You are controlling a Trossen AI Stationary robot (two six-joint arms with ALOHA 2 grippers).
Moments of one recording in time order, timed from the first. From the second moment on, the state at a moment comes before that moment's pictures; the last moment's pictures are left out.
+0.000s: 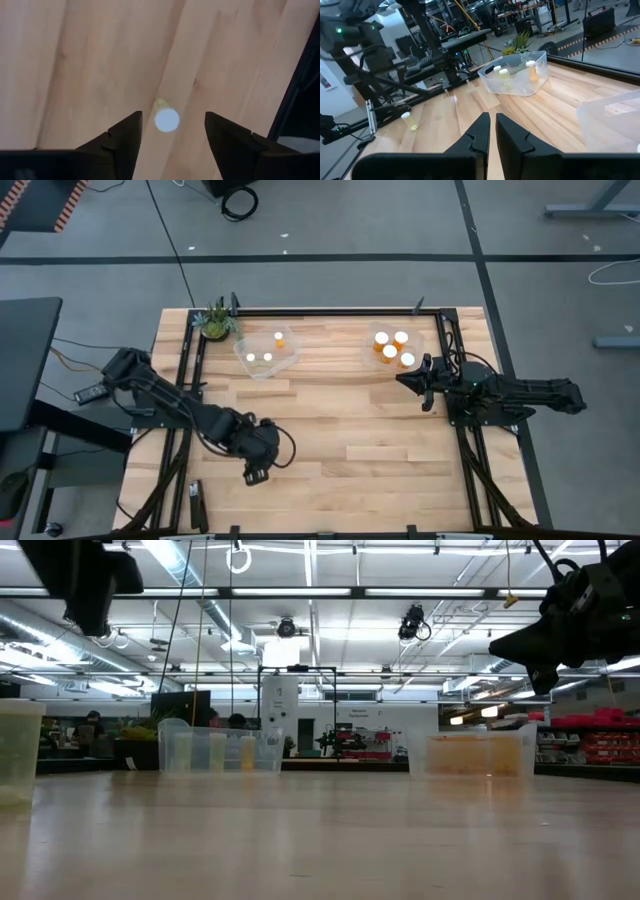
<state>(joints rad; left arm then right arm) -0.52 1.55 1.25 -0.98 -0.06 -0.82 -0.09 0.07 0.01 0.02 0.10 0.37</state>
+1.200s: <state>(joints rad) -0.62 1.77 1.25 -0.99 -0.11 -0.78 -0.09 0.07 0.01 0.02 0.10 0.37</state>
